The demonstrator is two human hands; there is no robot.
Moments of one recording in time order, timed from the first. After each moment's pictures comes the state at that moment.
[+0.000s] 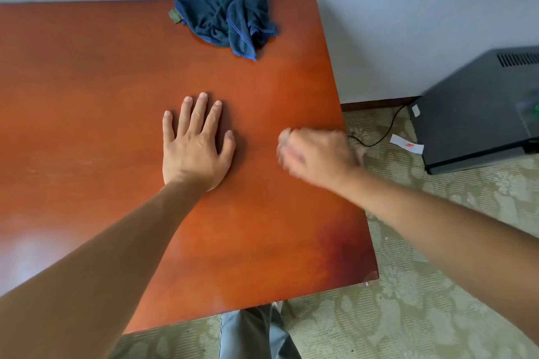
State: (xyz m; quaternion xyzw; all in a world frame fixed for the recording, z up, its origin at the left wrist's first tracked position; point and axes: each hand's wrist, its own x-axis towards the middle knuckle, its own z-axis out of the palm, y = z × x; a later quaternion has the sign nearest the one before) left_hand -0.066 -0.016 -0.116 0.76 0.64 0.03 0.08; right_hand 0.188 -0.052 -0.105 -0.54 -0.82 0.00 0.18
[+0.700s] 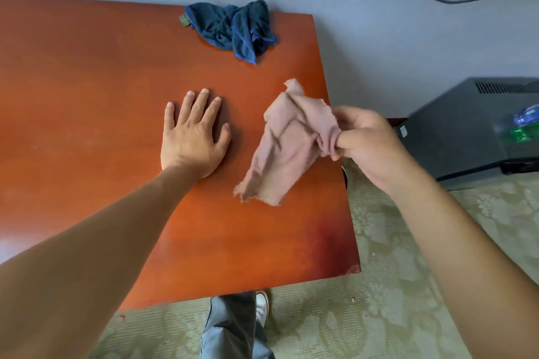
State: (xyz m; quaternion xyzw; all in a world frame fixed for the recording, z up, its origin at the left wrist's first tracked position) left_hand -0.064 -0.019 -0.116 0.76 0.64 0.06 0.07; right_hand 0.208 -0.085 0.014 -0.66 -0.47 0.50 0.31
